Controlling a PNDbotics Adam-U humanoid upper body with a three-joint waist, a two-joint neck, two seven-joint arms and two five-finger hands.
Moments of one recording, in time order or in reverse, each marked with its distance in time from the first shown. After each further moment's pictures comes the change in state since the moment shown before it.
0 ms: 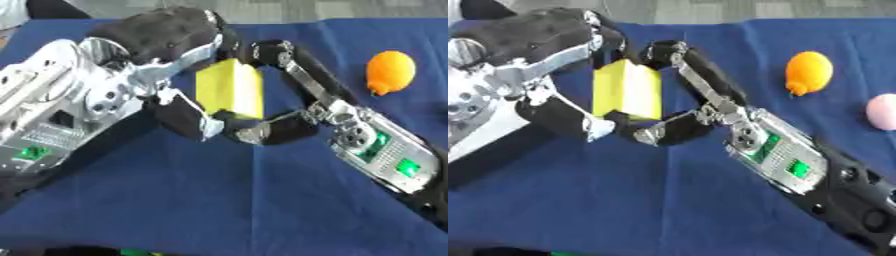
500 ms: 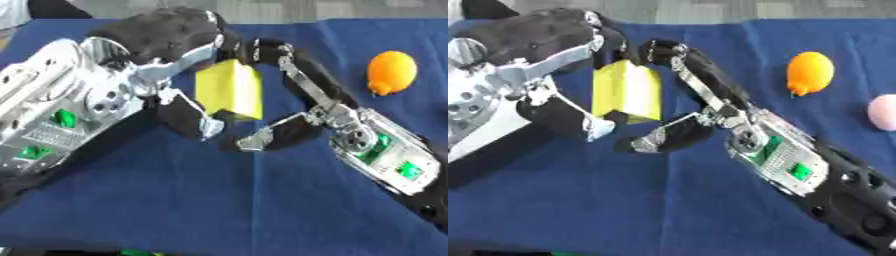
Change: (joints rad) left arm 0.000 0.003 0.003 -0.004 -0.003 -0.021 -0.021; right arm 0.002 -0.002 -0.001 -0.001 0.081 0.020 0.017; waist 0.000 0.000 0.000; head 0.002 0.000
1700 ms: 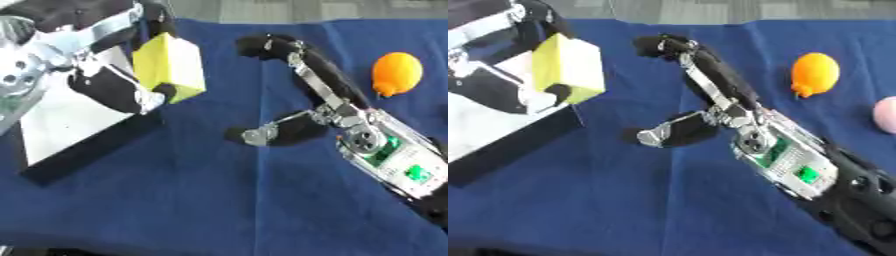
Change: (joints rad) left arm 0.135 0.236 0.180 -0.034 0.125 0.056 0.092; right arm 0.000 -0.005 -0.005 -0.013 0.004 0.053 -0.012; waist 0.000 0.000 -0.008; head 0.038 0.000
